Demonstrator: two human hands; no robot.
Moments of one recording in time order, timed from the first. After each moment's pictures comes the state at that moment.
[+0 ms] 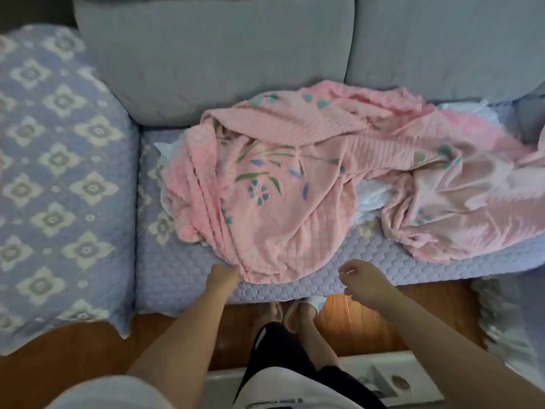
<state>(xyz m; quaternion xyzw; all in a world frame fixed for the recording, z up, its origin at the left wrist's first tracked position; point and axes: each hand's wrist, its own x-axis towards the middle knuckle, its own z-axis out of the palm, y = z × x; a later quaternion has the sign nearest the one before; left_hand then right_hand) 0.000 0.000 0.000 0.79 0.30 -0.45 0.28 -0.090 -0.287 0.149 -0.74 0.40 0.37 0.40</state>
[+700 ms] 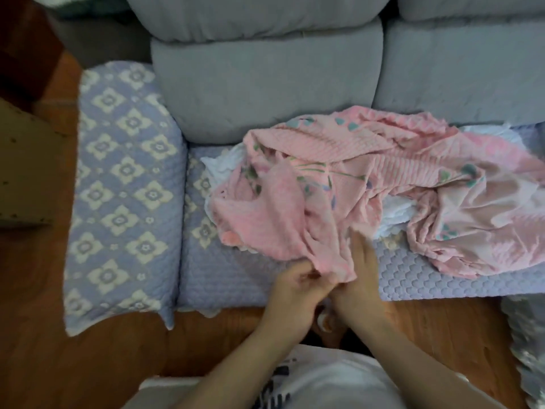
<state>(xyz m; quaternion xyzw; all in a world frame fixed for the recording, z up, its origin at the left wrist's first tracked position) -0.032 -0.045 0.275 0.65 0.09 -0.36 0.67 -0.071 -0.174 0.211 -0.91 0.20 0.04 0.36</state>
